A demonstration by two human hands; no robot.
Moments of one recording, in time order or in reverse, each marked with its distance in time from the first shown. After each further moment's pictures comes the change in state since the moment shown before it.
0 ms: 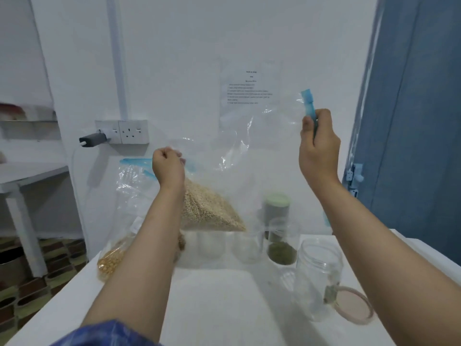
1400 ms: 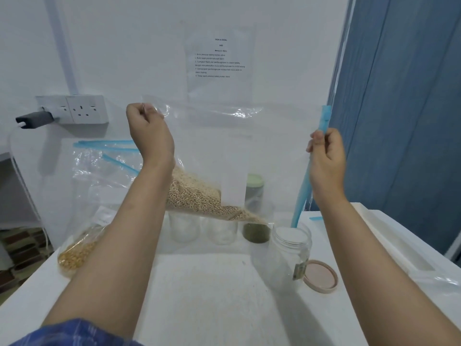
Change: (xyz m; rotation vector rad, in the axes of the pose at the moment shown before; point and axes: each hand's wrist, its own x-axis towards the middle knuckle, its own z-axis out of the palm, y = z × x) left_hand -0.028 0.013 0.050 0.033 -0.063 0.261; right_hand -0.027 0.064 -0.051 0.130 0.106 0.283
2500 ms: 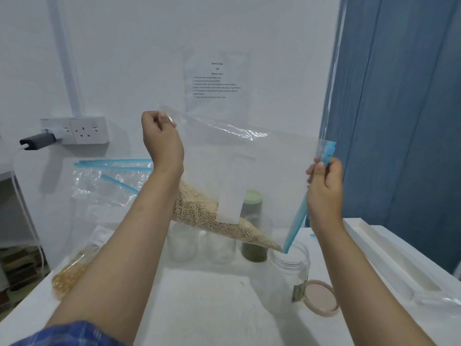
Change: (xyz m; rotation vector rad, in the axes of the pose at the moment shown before) left_hand 0.003 0.009 0.035 0.015 -0.055 0.041; right_hand -0.012 0.006 -0.008 0.057 0.064 0.056
